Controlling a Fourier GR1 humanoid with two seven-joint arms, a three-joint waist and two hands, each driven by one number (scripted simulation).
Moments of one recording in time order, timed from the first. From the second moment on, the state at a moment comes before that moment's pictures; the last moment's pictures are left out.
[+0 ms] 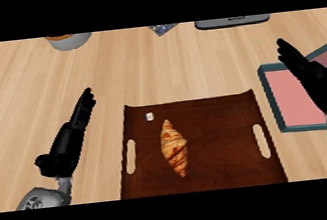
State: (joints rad) left arm -0.11 0.32 -0.30 -1.48 0.16 0.19 -0.14; right arm -0.29 -0.51 0.11 -1.40 -0.13 0.02 0.13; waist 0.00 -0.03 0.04
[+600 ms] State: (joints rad) left arm -0.22 0.46 -0.28 -1.49 0.11 0.08 -0.12; right arm -0.64 -0.54 0.42 -1.79 0.26 0.01 0.38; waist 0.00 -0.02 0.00
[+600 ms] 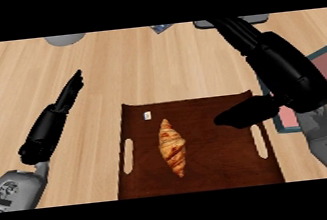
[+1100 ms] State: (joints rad) left arm -0.25 0.48 -0.25 -1.49 0.11 0.02 -0.10; right arm -0.78 -0.50 0.72 -1.88 0.50 0.25 0.55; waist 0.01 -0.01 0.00
